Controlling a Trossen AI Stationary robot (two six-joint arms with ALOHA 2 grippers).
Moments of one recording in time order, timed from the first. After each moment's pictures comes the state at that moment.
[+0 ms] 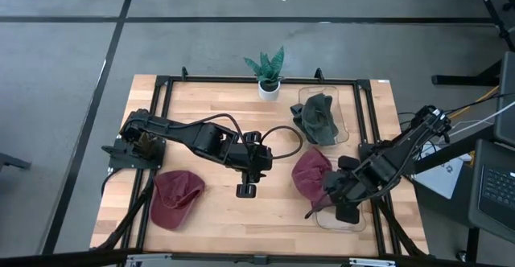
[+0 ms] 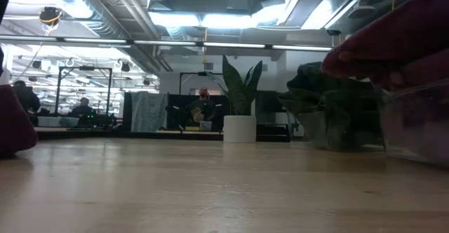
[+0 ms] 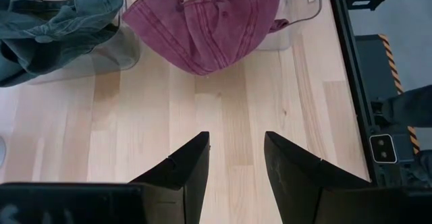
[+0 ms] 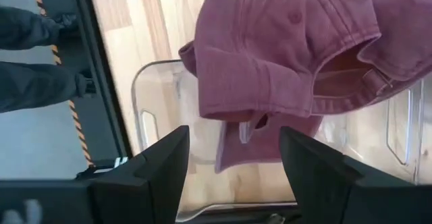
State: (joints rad) left arm -0.29 1.86 2.07 -1.13 -0.16 -0.20; right arm 0.67 1.44 1.46 -1.35 0.06 0.86
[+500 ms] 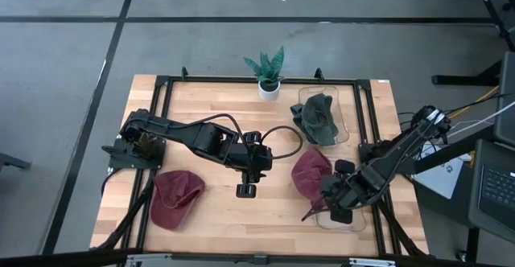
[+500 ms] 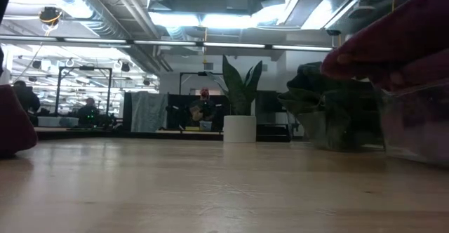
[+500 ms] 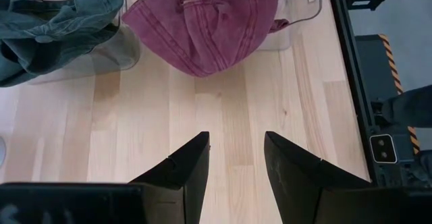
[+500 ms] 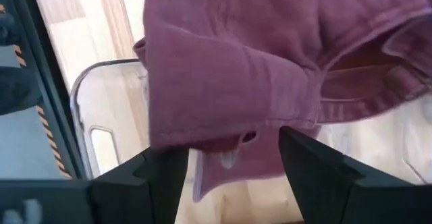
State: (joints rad) left arm -0.29 1.86 2.07 -1.13 -0.16 -0.20; right arm 0.70 1.44 1.26 -1.21 0.11 0.88
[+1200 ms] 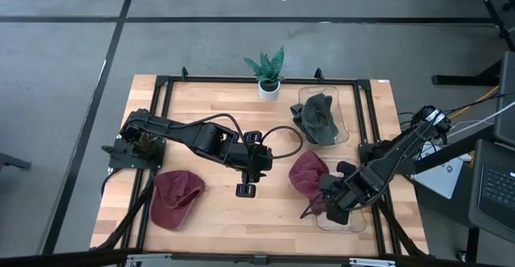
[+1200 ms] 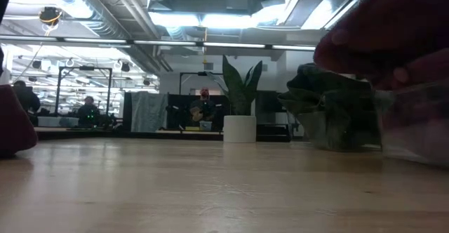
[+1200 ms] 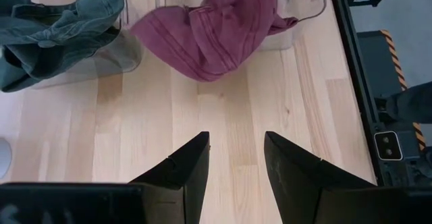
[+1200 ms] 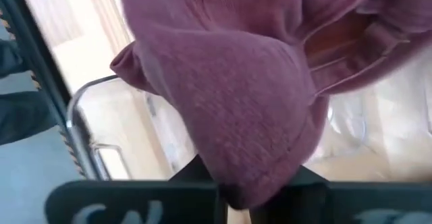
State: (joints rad) left arm -0.29 1.86 2.07 -1.13 -0.17 -0.17; right arm 0.70 1.44 1.22 -1.16 0.10 1.01
